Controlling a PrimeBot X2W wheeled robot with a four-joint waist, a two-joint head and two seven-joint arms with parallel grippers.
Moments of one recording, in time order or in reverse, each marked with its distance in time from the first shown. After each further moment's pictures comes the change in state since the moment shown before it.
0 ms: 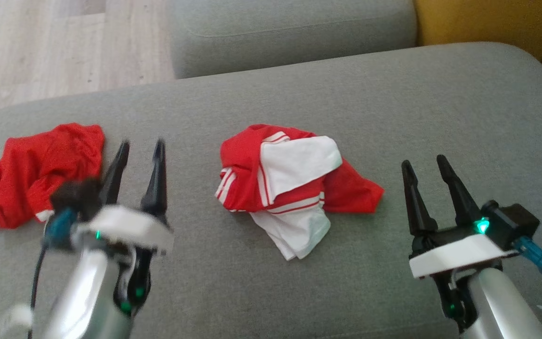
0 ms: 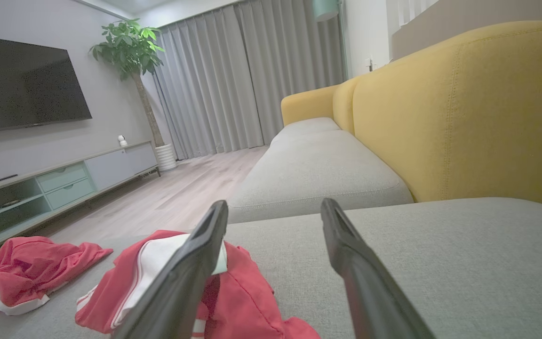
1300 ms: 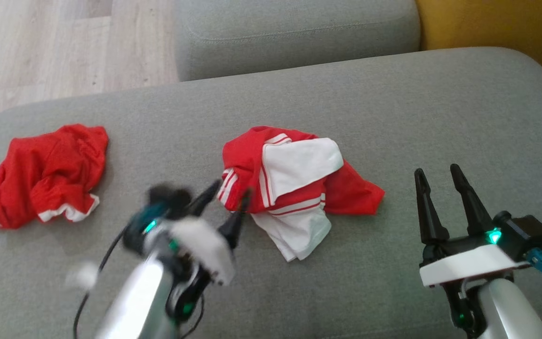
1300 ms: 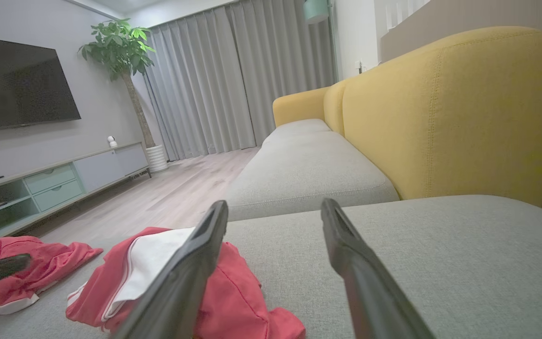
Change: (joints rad) left arm 0.077 -0.126 -0.056 -0.035 0.107 -0.155 0.262; right arm 0.054 -0.007 -0.044 -0.038 -0.011 0.000 0.000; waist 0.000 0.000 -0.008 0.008
